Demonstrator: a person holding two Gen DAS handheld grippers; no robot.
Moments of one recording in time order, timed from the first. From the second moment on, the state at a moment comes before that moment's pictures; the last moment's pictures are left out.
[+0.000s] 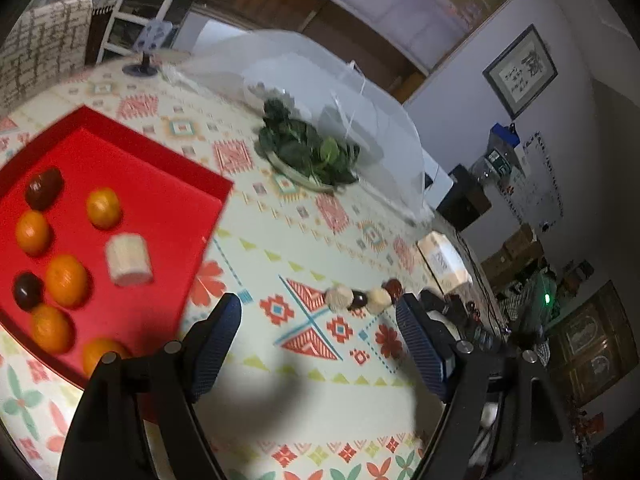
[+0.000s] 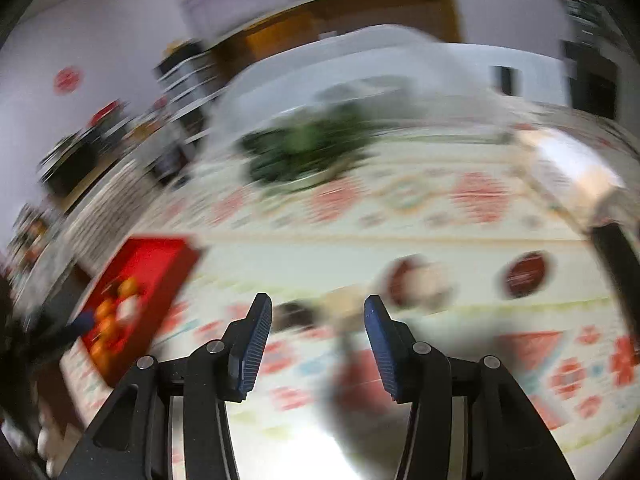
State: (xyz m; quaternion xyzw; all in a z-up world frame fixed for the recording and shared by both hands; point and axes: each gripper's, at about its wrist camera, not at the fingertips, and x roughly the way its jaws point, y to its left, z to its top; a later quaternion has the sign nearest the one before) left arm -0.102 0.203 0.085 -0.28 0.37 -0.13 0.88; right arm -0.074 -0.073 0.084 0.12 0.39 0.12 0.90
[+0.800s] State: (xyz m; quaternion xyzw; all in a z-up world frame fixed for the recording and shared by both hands) left arm -0.093 0.178 0.066 -0.26 0.40 -0.13 0.87; right arm -0.063 -0.094 0.044 0.12 0.51 0.22 0.82
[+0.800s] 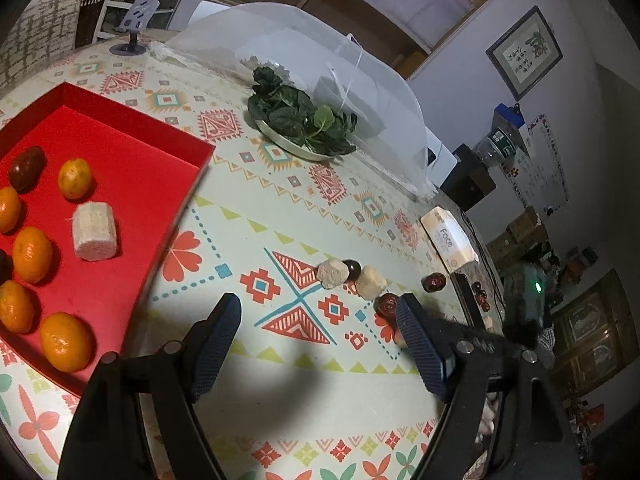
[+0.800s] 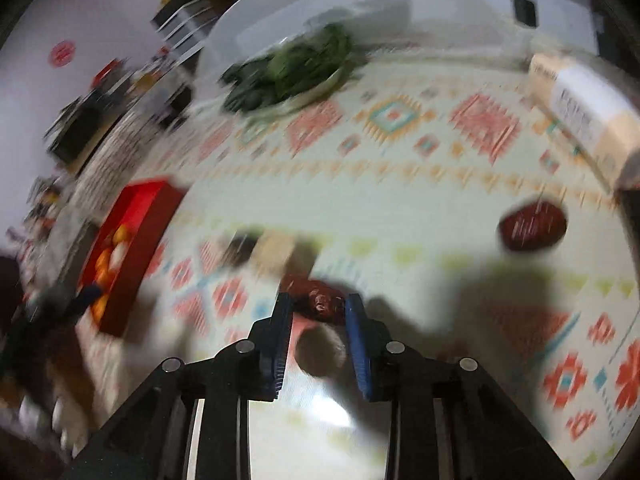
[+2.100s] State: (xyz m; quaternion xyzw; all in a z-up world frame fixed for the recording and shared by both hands) left arm -0.028 -0.019 0.016 -0.06 0.47 -0.15 0.87; right arm -0.133 -0.163 0.041 0.11 0.44 0.16 0.88
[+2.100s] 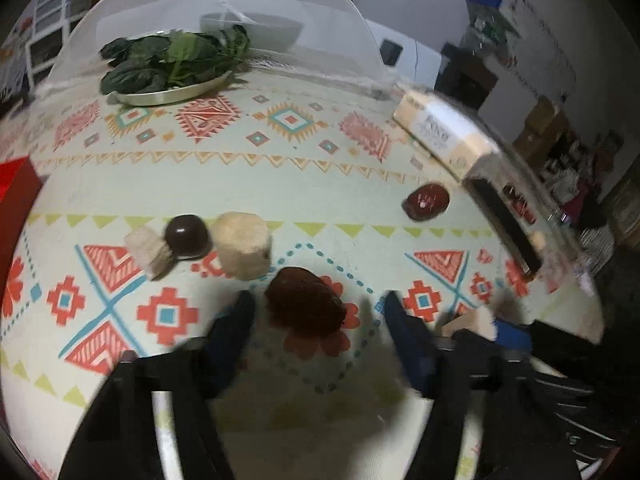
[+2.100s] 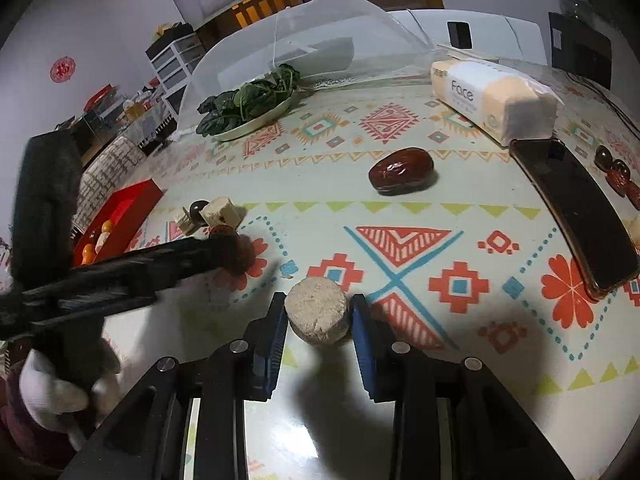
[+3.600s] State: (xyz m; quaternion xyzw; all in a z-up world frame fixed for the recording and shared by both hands) left arm -0.120 0.291 0.071 -0.24 0.33 0.03 0.91; right arm -0.107 0.047 0.098 0.06 0.42 0.31 0.85
